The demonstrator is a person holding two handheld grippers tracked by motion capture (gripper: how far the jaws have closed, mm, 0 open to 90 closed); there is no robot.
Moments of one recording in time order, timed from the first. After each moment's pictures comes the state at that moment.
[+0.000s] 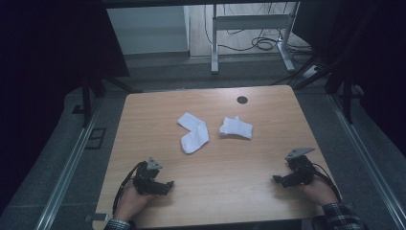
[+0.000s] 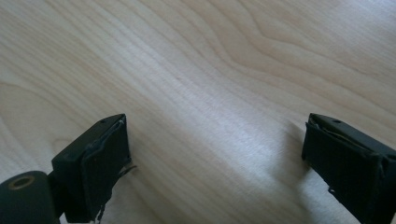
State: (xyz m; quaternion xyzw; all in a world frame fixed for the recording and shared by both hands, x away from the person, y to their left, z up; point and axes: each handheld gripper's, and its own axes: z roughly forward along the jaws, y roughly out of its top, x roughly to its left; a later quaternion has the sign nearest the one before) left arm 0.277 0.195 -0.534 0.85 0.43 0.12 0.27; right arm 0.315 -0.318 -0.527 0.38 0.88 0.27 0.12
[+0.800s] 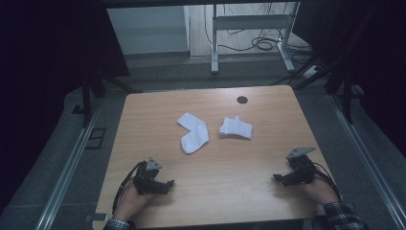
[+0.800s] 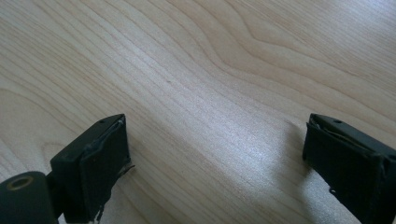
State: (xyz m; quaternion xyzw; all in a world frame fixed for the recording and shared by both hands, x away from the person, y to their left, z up) left arm 0.278 0.197 -0.536 0.85 0.42 0.12 0.29; right arm 0.318 -0.321 -0.528 0.38 0.87 0.28 0.12
